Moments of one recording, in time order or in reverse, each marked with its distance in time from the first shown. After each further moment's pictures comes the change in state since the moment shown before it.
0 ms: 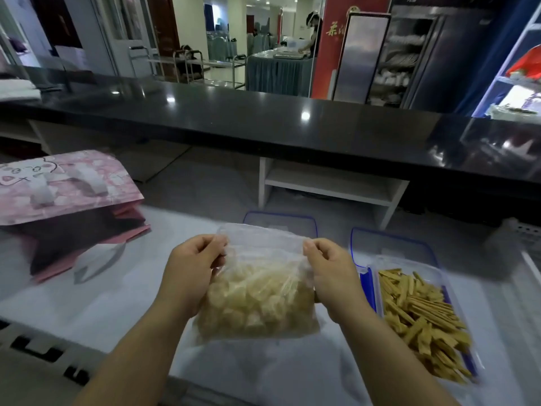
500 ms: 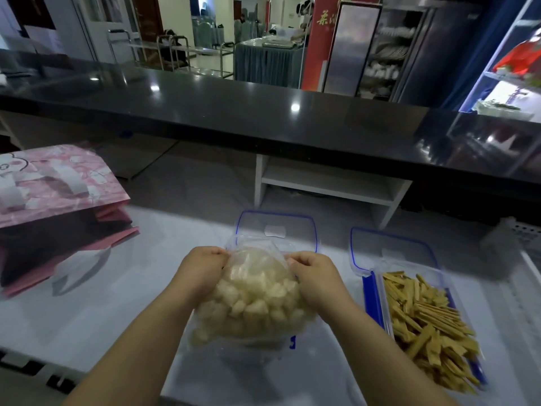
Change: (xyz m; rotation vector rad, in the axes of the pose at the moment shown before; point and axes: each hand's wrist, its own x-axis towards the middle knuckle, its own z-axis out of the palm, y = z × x) left_hand 0.059 -0.021 0.004 0.420 -0.178 -0.154; right_hand 0.029 0.009 0.026 -0.209 -0.114 0.191
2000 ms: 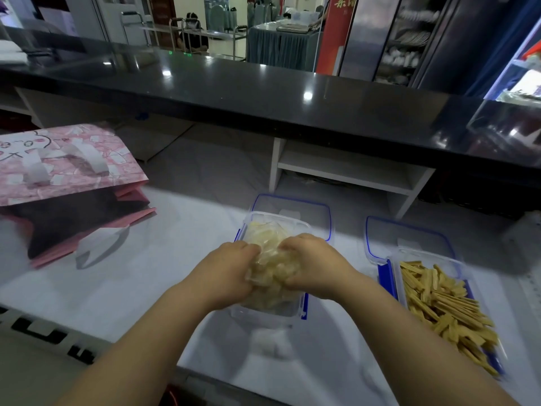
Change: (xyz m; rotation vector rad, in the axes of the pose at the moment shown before) left_hand -0.015 -0.023 -0.002 0.902 -0.162 0.553; right_hand 0.004 -0.012 0.008 -0.806 -0.221 -0.408
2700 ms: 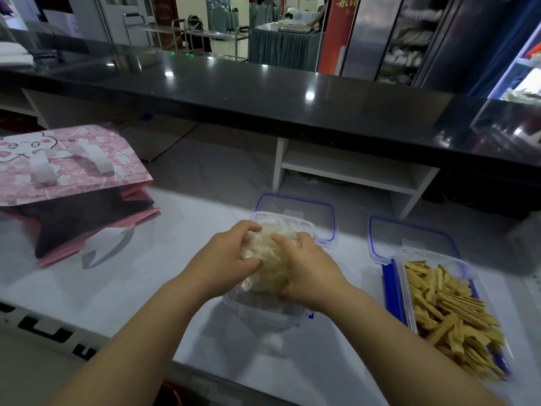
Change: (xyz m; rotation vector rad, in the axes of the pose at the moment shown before) left_hand -0.006 0.000 -0.017 -0.465 0.145 -0.135; right_hand 0.001 -0.007 0.025 -0.077 0.012 0.025
